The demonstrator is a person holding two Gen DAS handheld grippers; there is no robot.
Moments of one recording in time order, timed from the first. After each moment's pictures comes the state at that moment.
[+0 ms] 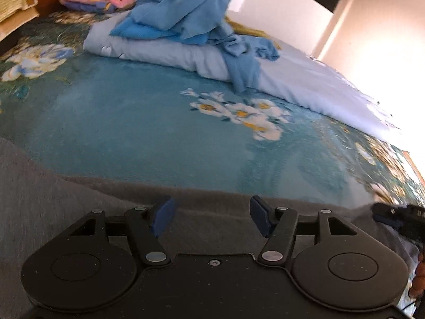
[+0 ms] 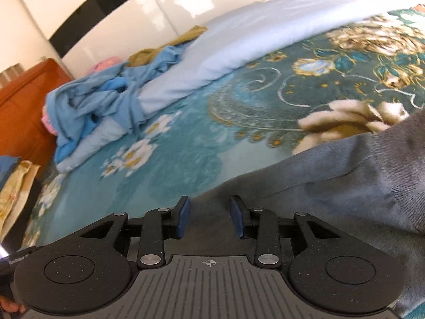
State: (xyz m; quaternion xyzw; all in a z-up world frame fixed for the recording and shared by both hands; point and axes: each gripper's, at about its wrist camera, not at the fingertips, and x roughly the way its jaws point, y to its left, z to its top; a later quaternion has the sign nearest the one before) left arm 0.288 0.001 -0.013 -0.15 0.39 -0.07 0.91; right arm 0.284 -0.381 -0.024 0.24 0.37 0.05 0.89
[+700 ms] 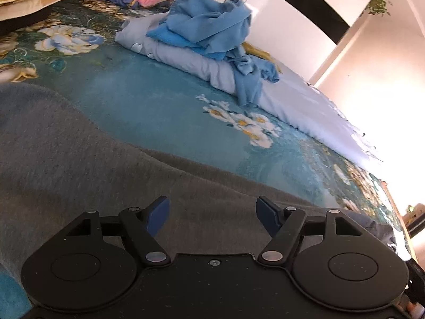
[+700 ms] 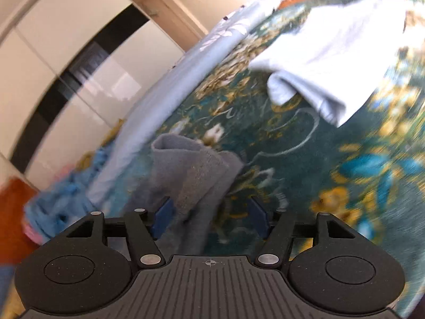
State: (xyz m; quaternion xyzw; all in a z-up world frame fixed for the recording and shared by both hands) left arm 0.217 0.046 0.013 -0.23 0.36 -0.08 0.90; right arm 0.134 -0.510 -0.051 0.42 0.23 -0.10 0.87
